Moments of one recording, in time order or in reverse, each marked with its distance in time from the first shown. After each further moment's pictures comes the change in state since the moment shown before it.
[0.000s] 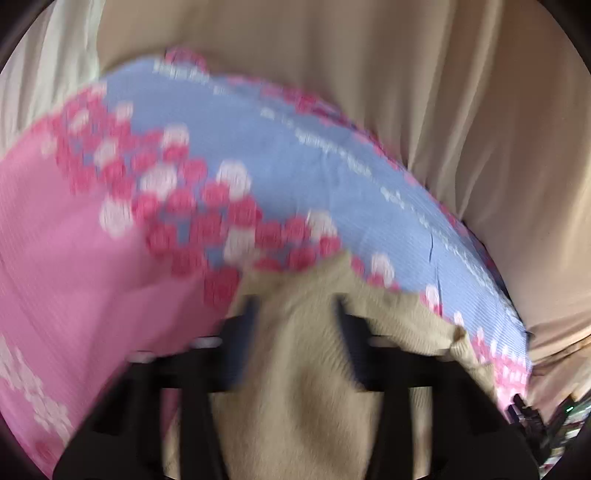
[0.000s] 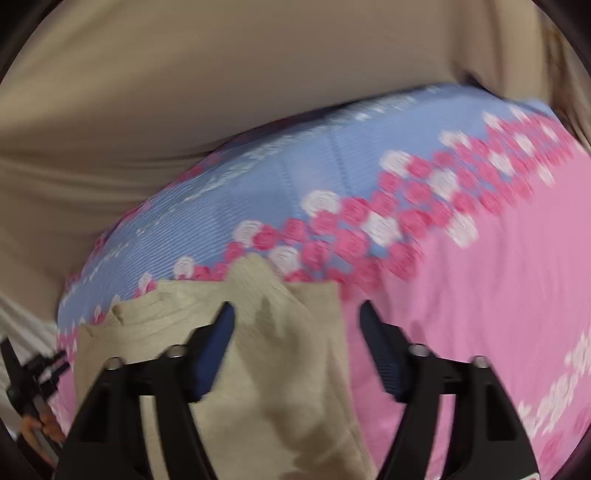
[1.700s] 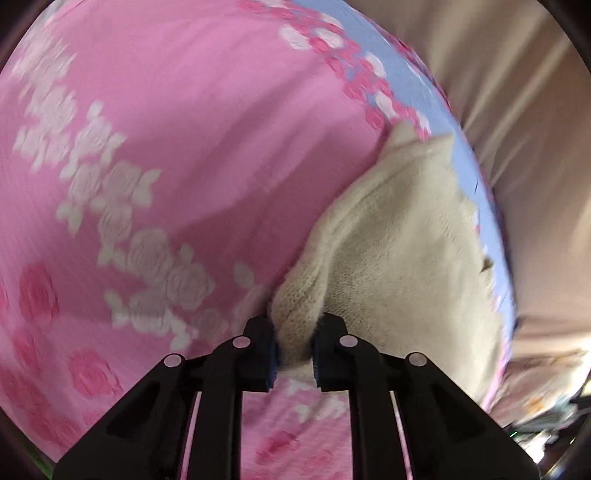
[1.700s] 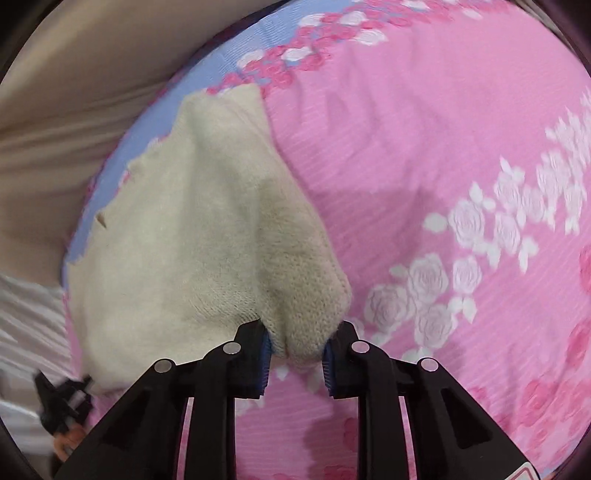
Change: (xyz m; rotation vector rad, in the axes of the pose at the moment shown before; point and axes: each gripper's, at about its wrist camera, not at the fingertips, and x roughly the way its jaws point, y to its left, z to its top) left arm -0.039 0.119 -0.130 -0.314 0.225 -0.065; right arm -0.036 -0.058 -0.149 0.302 0.158 0.071
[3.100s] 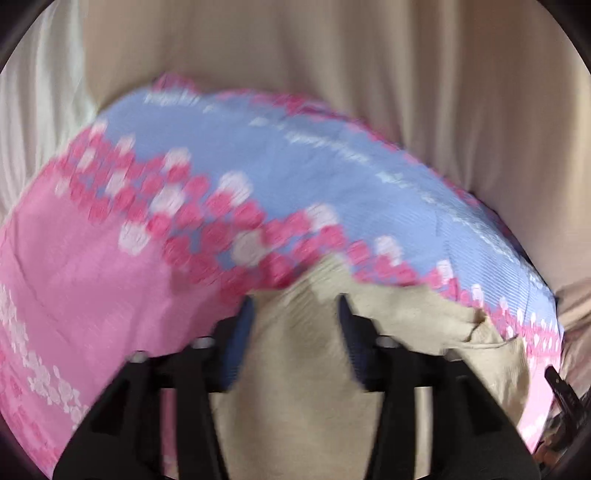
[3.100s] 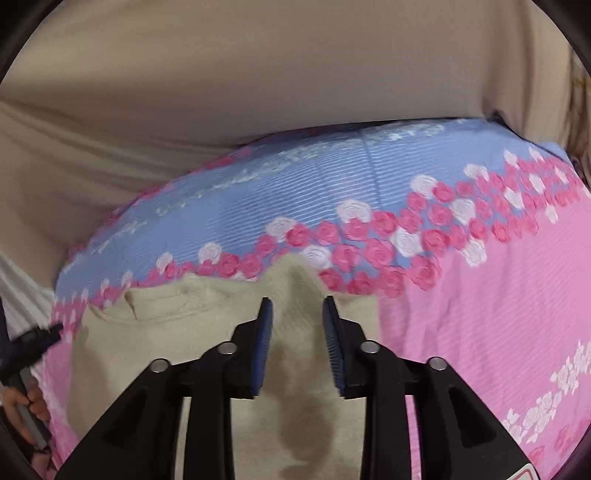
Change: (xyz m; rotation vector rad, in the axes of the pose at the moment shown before) left arm 0.019 -0.175 0.081 0.476 -0.212 0.187; right arm 0.020 0.135 0.121 -0.397 -0.174 -0.128
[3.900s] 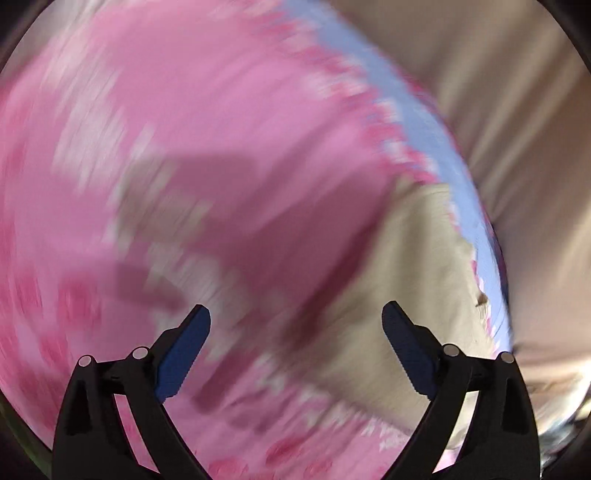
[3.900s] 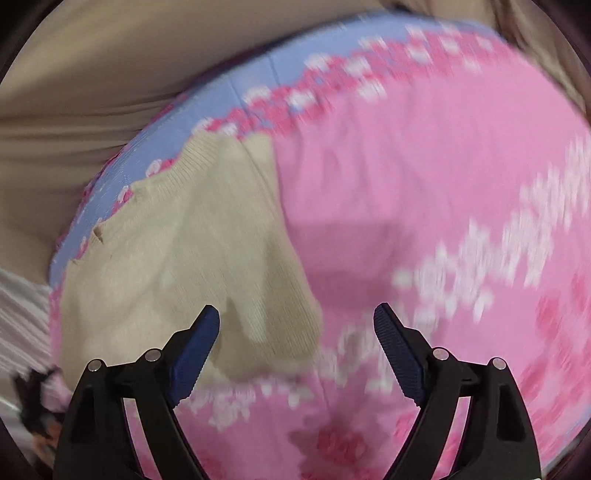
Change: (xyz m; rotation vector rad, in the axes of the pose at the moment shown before) left arm -0.040 0.161 -0.156 -0.553 0.170 -0.122; right arm -0.031 -0.097 -0.159 0.367 0.157 0.071
